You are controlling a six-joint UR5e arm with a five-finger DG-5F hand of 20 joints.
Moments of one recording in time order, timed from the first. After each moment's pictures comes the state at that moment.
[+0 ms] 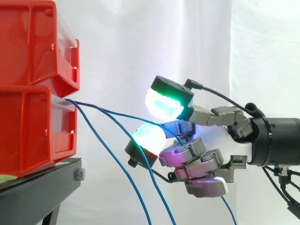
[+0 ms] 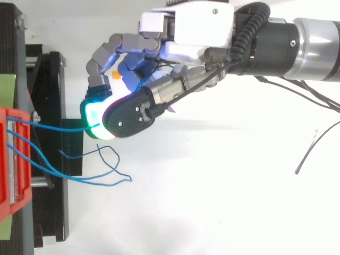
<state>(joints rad) 0.00 -2.35 -1.15 -2.75 -1.57 -0.12</state>
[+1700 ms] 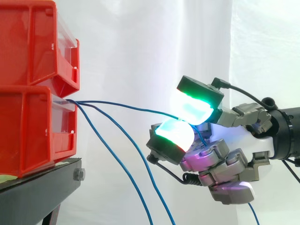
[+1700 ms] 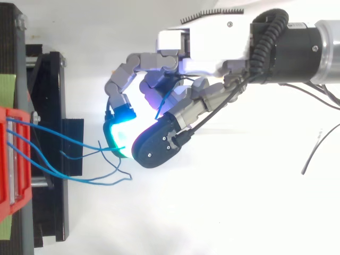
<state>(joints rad) 0.01 -2.30 -1.16 -2.93 -1.62 -0.12</state>
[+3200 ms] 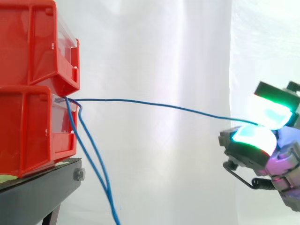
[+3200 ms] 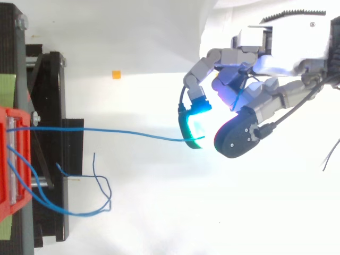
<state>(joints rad) 0.02 -2.09 -1.50 -2.85 -1.54 -0.09</state>
